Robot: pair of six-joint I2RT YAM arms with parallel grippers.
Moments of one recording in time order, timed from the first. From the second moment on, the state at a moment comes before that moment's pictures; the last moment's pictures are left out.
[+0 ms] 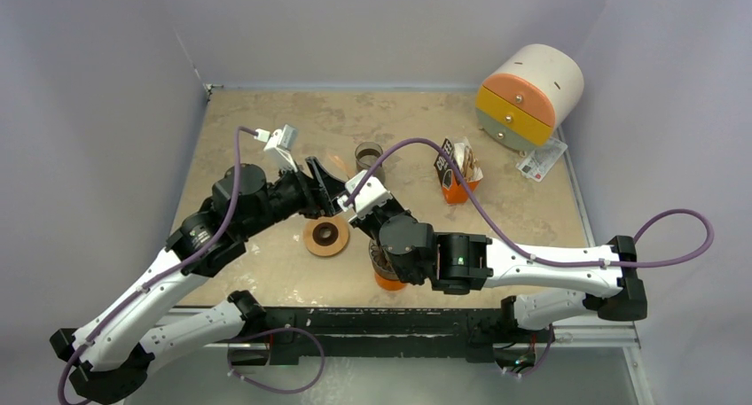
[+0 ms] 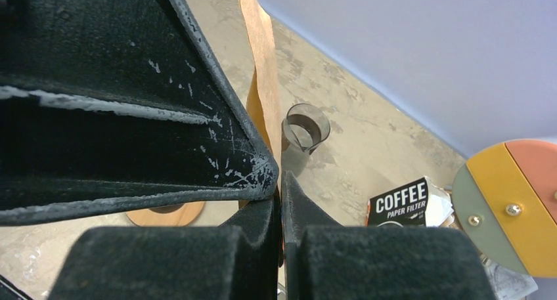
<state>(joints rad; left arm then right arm) -0.79 0.82 1.08 -0.45 0.07 -0.83 1.46 1.28 1.23 -0.14 0.95 -0.18</state>
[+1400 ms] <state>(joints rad) -0.79 0.95 1.10 -0.57 -0.05 -0.78 1.47 1.29 1.22 -0.18 0.97 -0.04</state>
